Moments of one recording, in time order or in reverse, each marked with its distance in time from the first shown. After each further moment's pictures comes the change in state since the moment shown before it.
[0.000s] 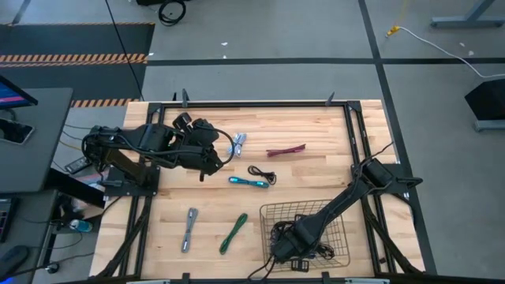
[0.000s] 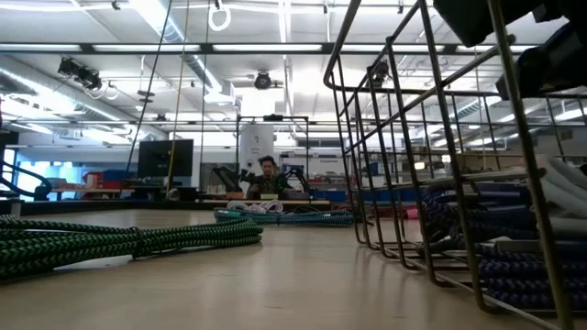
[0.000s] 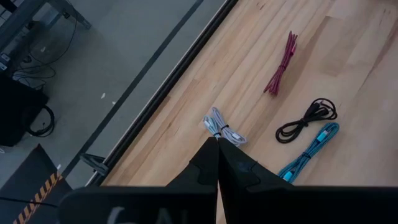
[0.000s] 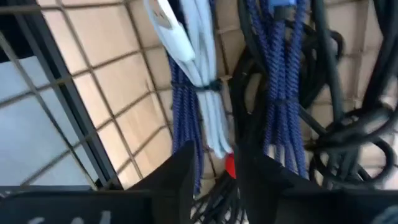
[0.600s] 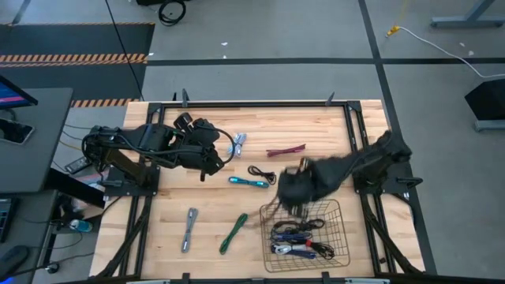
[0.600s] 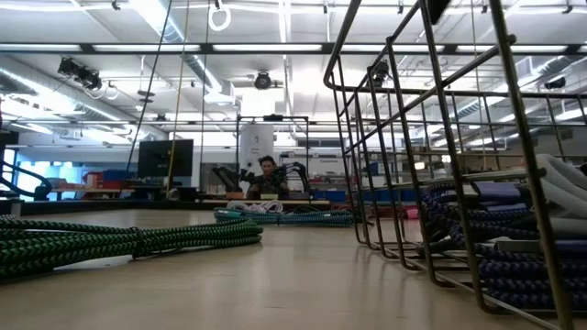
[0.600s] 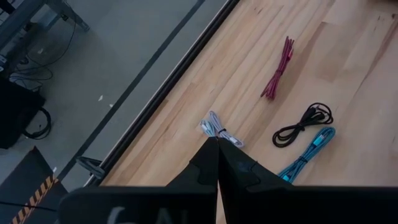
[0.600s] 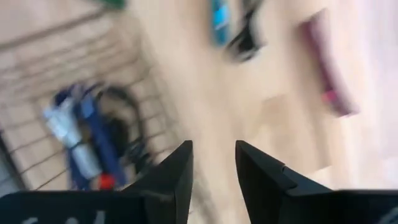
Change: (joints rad) left arm 0.001 0.000 0.000 0.022 -0.001 0.008; right arm -0.238 -0.319 0.235 -0.445 0.441 -0.125
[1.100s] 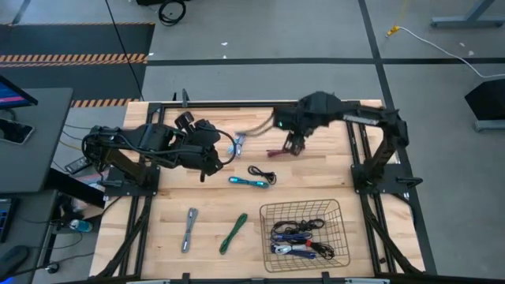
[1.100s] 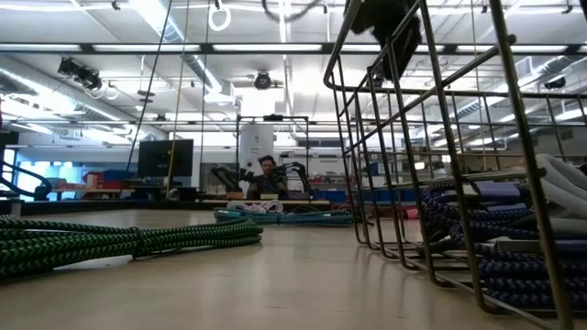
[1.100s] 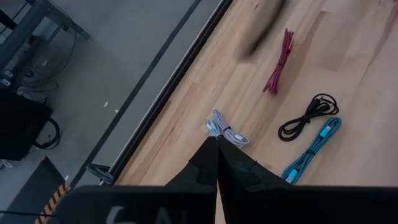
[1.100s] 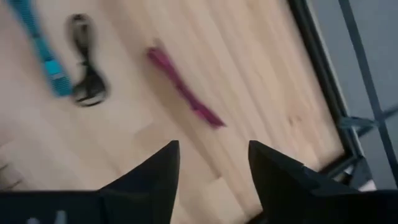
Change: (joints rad) left arm 0.004 0.000 0.000 0.000 0.000 0.085; right arm -0.558 -0.050 -0.001 -0.040 0.027 -0.341
